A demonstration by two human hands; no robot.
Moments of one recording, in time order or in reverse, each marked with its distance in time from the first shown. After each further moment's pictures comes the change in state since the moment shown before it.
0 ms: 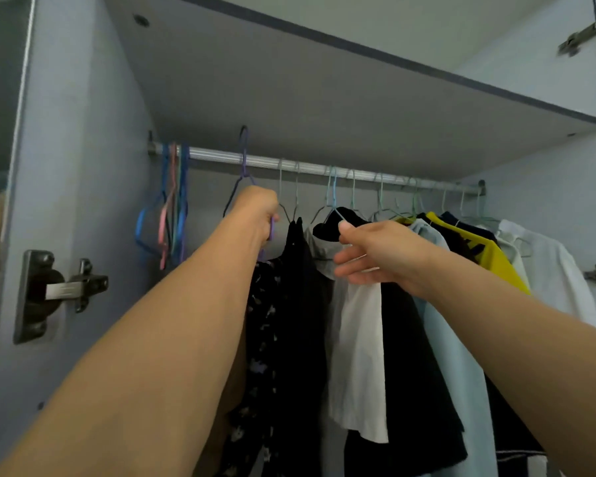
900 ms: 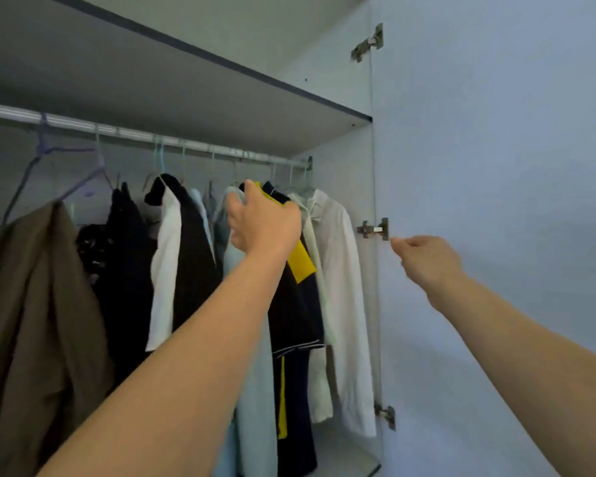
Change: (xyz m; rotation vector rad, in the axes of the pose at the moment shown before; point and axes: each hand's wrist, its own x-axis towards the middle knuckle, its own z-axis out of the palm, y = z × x) left_hand -0.236 -0.012 0.228 0.251 -0.063 0.268; right_hand -0.209 0.099 -0.263 -0.349 0.797 0.213
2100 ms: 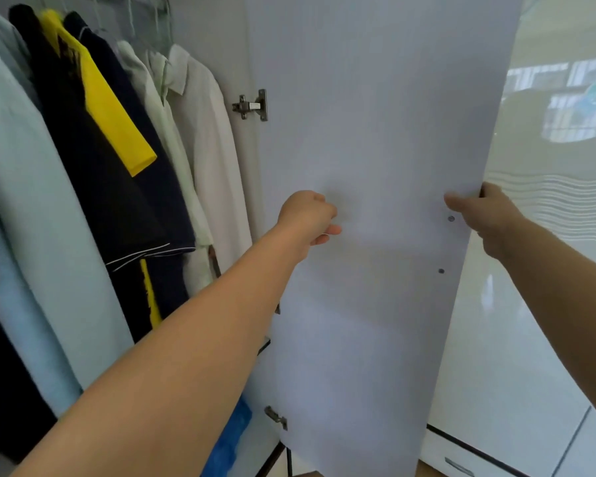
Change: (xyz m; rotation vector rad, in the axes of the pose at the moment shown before) left_hand -0.148 -0.015 0.230 -0.320 -0.883 -0.342; right_hand 0.047 0.203 -0.194 -0.022 0.196 0.284
